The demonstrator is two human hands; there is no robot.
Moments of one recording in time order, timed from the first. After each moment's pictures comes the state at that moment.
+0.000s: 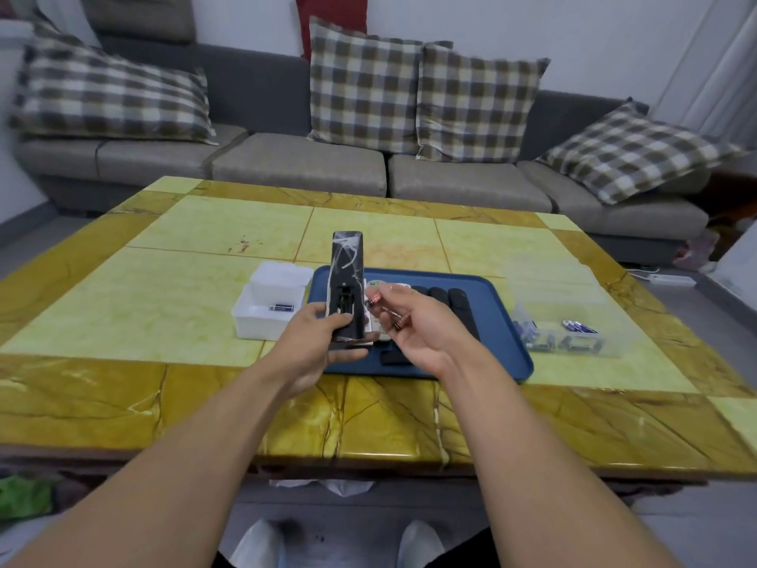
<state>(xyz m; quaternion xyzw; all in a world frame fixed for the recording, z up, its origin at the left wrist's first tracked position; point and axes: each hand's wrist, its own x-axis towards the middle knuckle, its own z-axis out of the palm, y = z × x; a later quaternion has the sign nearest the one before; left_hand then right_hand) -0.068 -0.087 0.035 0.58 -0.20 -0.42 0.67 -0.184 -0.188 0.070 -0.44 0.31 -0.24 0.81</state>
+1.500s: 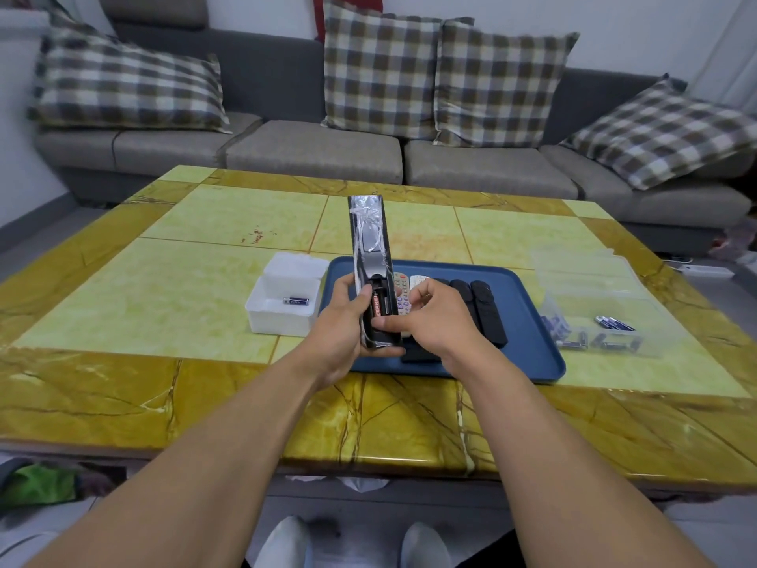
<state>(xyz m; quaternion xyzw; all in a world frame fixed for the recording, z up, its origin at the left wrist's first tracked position) -0.064 -0.107 0.023 0.52 -0.25 -0.45 0.69 -0.176 -0.197 0.052 -0.73 0.40 -0.22 0.50</state>
